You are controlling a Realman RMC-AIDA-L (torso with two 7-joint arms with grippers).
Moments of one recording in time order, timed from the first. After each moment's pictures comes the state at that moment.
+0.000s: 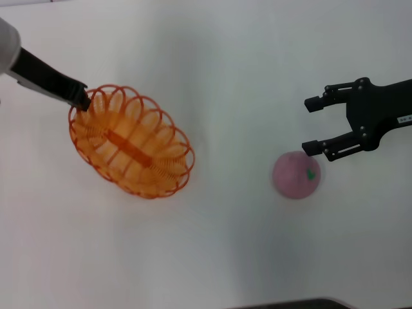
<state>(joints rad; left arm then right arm) -0.81 -2.15 1.00 1.20 2.81 1.65 -2.60 0.48 2.03 -0.71 -0.97 -2.24 -1.78 1.43</state>
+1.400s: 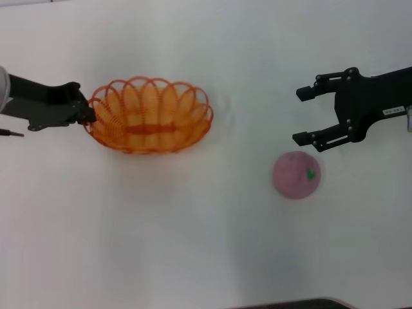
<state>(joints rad) -0.68 -2.17 0.84 1.06 2.65 1.47 -2.98 0.48 2.07 -0.75 -1.03 -2.27 -1.70 1.38</state>
